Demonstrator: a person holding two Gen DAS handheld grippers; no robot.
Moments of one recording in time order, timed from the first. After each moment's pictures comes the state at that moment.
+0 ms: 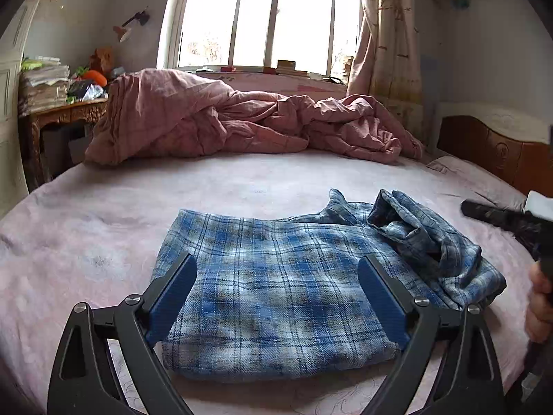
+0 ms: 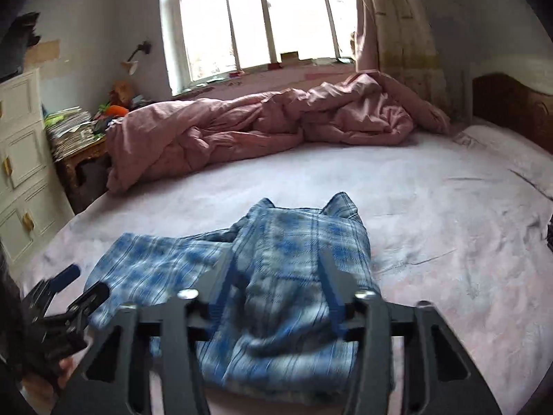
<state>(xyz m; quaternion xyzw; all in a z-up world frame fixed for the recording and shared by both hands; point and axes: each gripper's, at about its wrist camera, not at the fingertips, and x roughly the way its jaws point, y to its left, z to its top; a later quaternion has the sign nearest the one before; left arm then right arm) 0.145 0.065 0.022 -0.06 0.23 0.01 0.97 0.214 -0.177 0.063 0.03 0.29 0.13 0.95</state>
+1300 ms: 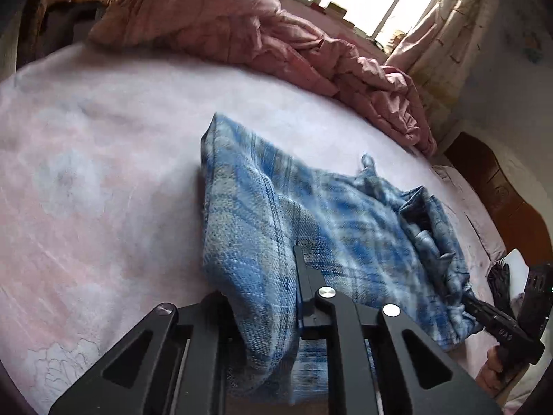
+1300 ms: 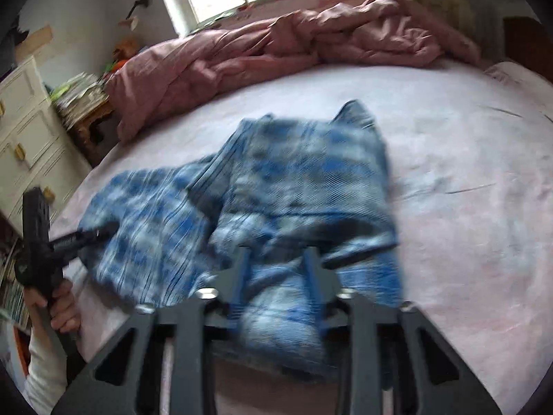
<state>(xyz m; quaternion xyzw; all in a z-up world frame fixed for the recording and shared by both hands) 0.195 0.128 -0.012 -0.22 0.36 -0.01 0.91 0.233 -0.196 0.006 0.04 0.42 0.21 0.88</state>
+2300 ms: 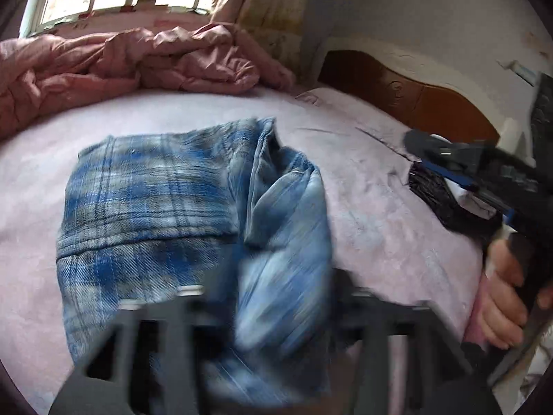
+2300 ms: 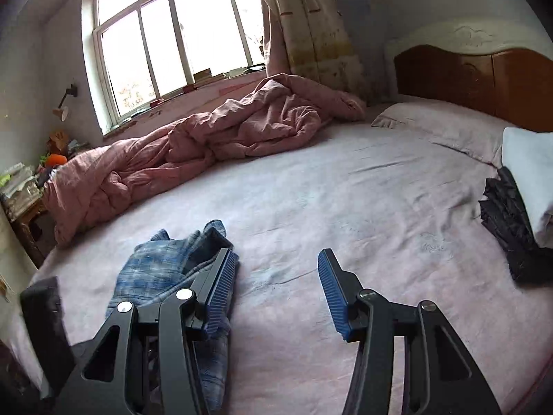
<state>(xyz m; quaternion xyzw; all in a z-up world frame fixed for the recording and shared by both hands) 0.237 -0.141 0.019 -0.07 0.34 -0.26 0.90 0.205 -0.325 0.089 0.08 0.27 -0.01 0.96</state>
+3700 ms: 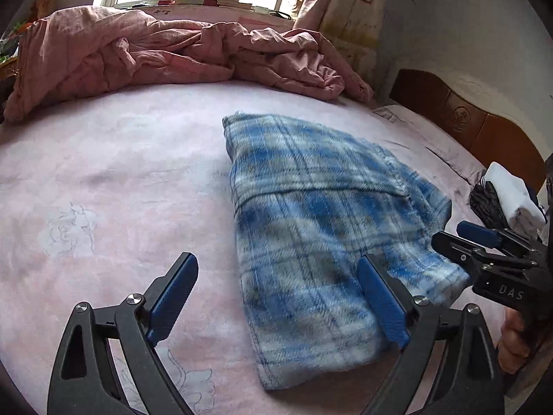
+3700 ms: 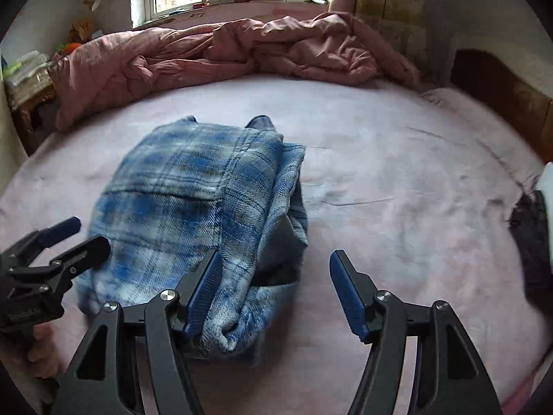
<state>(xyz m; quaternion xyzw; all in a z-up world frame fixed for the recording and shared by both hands) 0.205 -0.051 -0.010 -0.10 0.35 -0.11 0.92 0.208 -0.234 0.027 -0.05 0.40 0.04 0.92</state>
